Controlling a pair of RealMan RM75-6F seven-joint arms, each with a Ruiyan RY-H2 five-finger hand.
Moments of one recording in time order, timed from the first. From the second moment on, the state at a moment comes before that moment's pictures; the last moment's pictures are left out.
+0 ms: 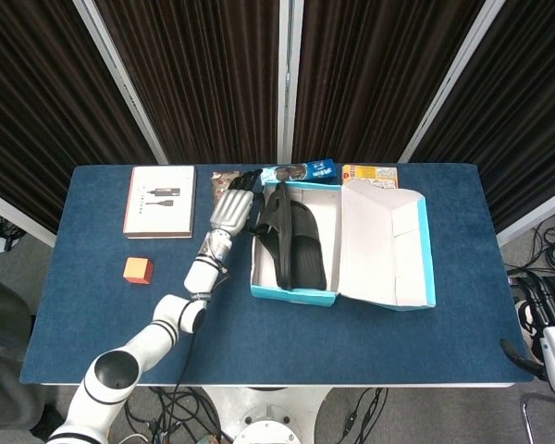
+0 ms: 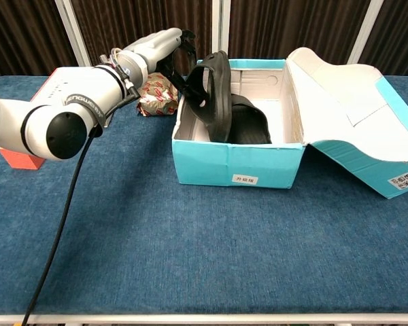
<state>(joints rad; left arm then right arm) -1.18 -2.14 -0.38 -0.37 1.18 0.77 -0.24 -0.02 -0.95 0.02 -1.71 -1.65 1.63 0.04</state>
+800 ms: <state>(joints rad) -1.13 -1.89 -0.45 -0.81 0.99 0.72 0.14 -0.02 -0.95 0.02 -1.68 -1.65 1.64 0.07</state>
